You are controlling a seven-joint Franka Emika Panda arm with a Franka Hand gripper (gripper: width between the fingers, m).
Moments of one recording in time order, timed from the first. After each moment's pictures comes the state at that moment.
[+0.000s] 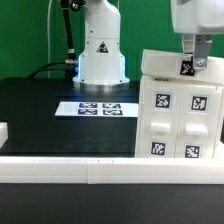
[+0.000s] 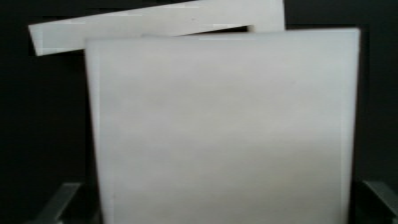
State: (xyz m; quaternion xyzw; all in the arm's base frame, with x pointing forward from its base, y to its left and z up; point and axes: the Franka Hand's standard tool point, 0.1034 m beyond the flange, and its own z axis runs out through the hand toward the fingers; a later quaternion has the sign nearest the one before) arm 0.607 0.098 0.155 -0.65 0.75 0.00 0.05
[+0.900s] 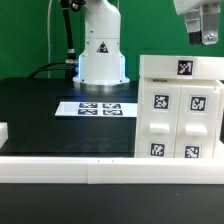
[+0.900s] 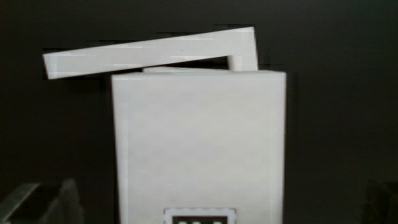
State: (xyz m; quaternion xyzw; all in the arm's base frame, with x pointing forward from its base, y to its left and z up) arm 0.610 0.102 0.185 -0.66 0.74 0.02 0.10
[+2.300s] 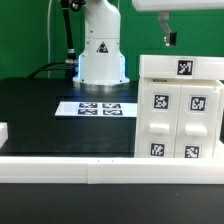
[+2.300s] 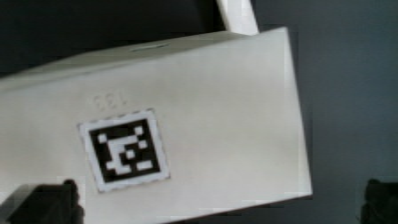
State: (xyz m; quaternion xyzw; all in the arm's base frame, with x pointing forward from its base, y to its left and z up) arm 0.622 0.108 0.188 -0.99 0.10 0.00 0.03
